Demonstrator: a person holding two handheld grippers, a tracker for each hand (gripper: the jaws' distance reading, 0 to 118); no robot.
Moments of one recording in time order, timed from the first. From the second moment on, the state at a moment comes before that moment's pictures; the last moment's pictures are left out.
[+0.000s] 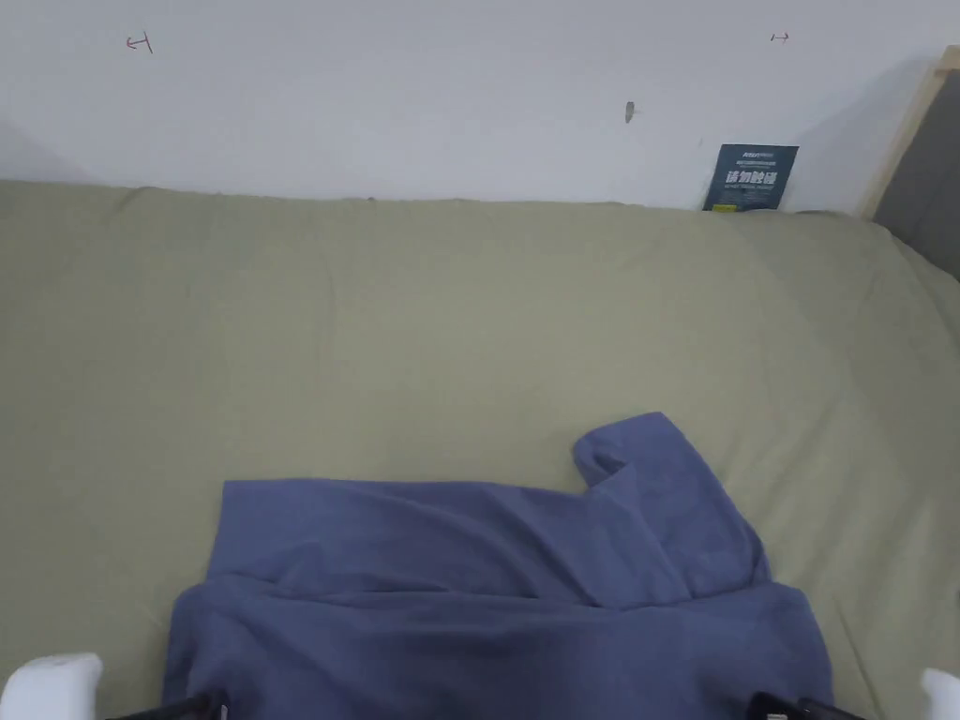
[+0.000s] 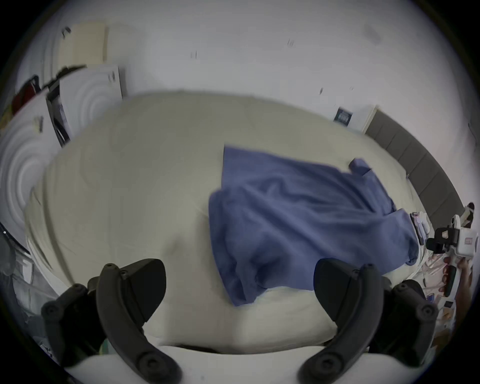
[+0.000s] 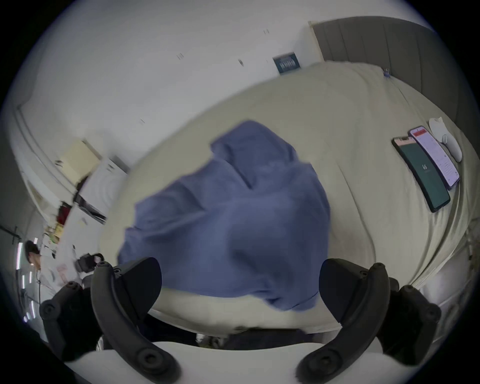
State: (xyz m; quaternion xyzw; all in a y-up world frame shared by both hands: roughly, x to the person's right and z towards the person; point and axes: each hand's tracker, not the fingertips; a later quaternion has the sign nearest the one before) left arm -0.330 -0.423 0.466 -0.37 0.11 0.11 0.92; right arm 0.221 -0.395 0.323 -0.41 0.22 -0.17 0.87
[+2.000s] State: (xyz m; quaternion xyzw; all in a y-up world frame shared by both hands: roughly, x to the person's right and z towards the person) left arm -0.351 -0.396 0.254 -0.41 0.02 0.01 0.91; right arm 0.105 -0.452 0.024 -0.51 0.12 0.09 0.85
